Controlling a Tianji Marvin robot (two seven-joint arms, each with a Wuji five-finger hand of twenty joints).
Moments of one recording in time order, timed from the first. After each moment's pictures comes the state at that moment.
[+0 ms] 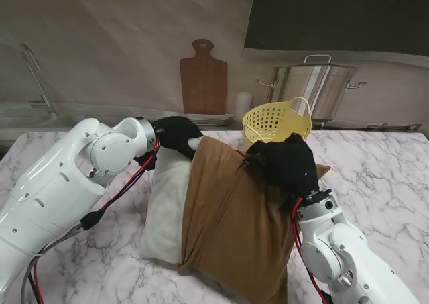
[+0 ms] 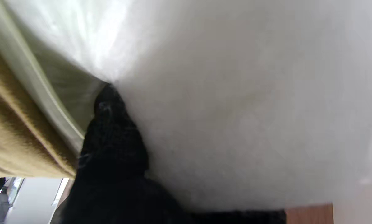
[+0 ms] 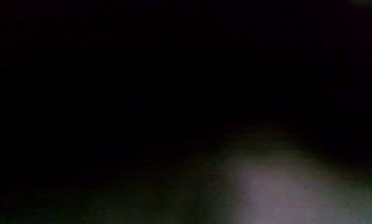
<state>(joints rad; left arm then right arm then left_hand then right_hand) 0.96 -1.02 -0.93 -1.58 0.64 -0.09 -0.53 -1.68 -1.11 1.26 -1.85 -1.11 -0.09 -0.51 1.08 -0.38 -0.09 -0.04 0.81 0.11 0.54 0.53 1.07 0.12 0.41 0.76 1.01 0.16 0.75 0.91 0.57 0.15 0.42 0.82 0.69 -0.41 0.62 -0.21 0.78 -0.21 0.89 0.35 1.20 -0.05 0.80 0.69 1.23 -0.01 0.84 0.65 0.52 0.35 1.22 0.62</state>
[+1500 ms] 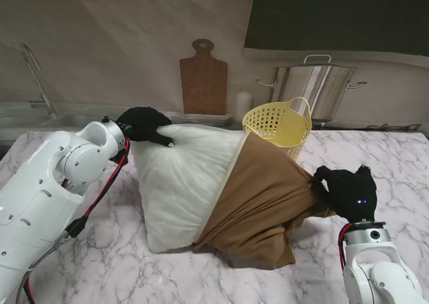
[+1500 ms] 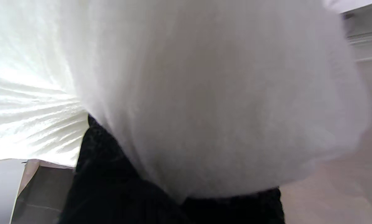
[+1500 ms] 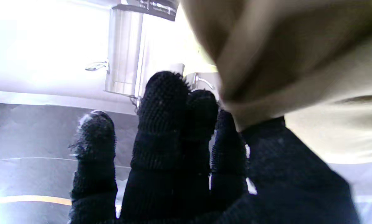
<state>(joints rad) 1.13 -1.03 -1.18 -1.58 0.87 -0.18 -0.40 -1.97 -1.10 1.52 -1.92 -1.27 0.18 -0.40 1.05 -0.29 -0.11 -0.07 0.79 0.09 0.54 0.78 1.06 0.05 0.42 0.74 1.01 0.10 0.73 0.90 0.57 0.12 0.42 0.82 0.69 -0.38 0.59 -0.21 0.78 -0.19 0.88 0.34 1.22 -0.07 0.84 0.70 1.26 -0.03 0.92 0.66 0.53 0.35 1.24 0.62</state>
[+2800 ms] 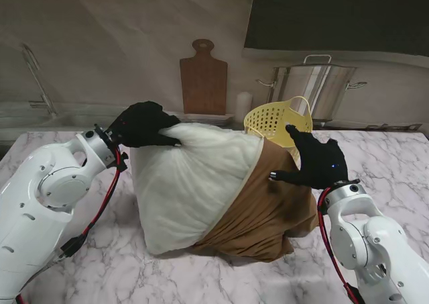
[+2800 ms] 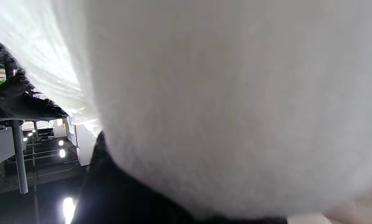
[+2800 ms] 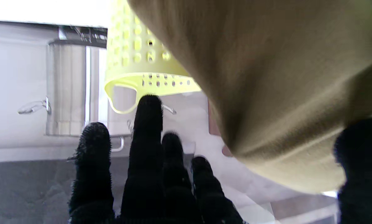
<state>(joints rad) 1.30 -1.04 -1.33 -1.73 0.89 -0.53 -0.13 -1.72 -1.08 1.43 -1.94 -1.11 0.11 0.02 1.11 -0.26 -0.10 -0.07 0.78 0.12 0.54 0.81 1.04 0.07 0.46 0.74 1.00 0.11 0.70 0.88 0.53 0.09 0.42 0.81 0.14 -0.48 0.62 -0.10 0.28 0.20 0.09 0.49 0.54 0.17 0.39 0.23 0.85 0.08 0.40 0.52 0.31 0.39 1.03 0.66</state>
